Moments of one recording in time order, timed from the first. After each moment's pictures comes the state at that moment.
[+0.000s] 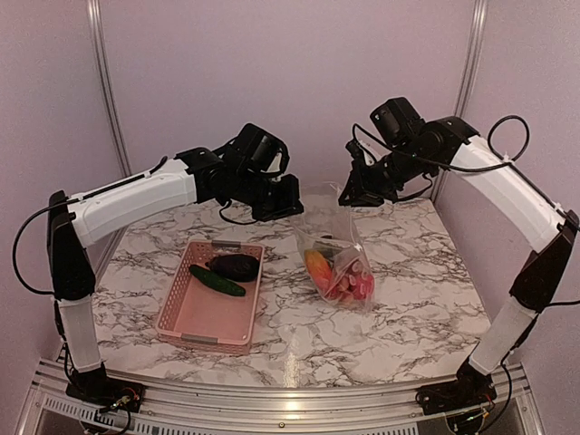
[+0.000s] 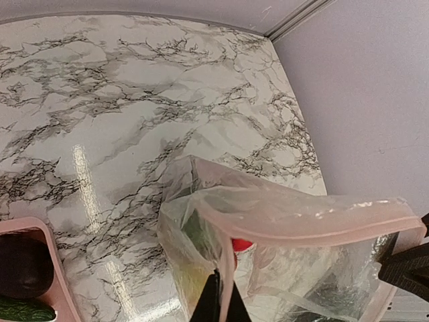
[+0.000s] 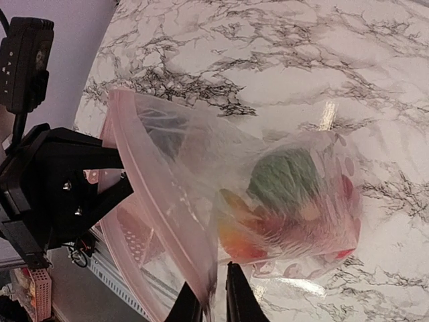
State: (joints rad) left arm -0.88 1.94 1.90 -0.64 0.05 -0.75; right arm 0.63 1.66 1.88 -1.12 -0.26 0.48
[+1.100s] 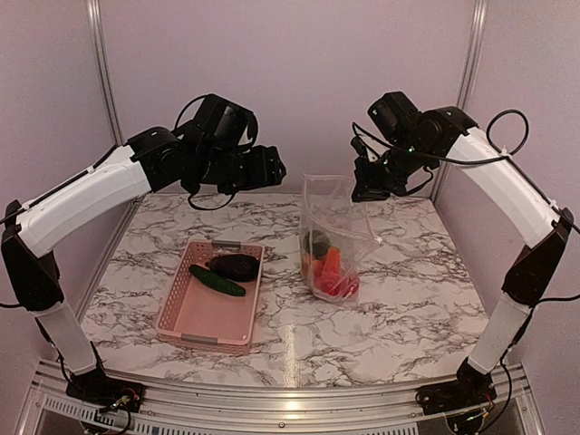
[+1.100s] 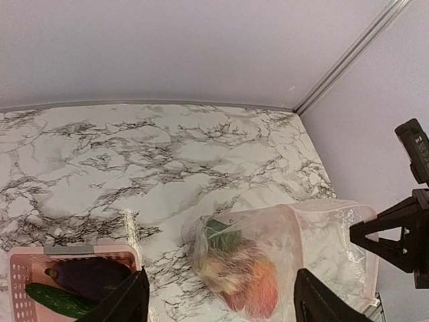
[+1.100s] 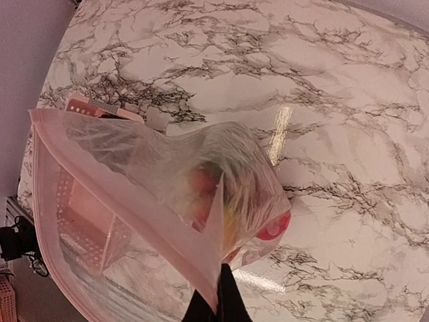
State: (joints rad) left arm -0.91 1.77 1.91 -0.72 -0.26 -0.66; right arm 0.64 1.72 2.03 -1.27 -0.08 0.41
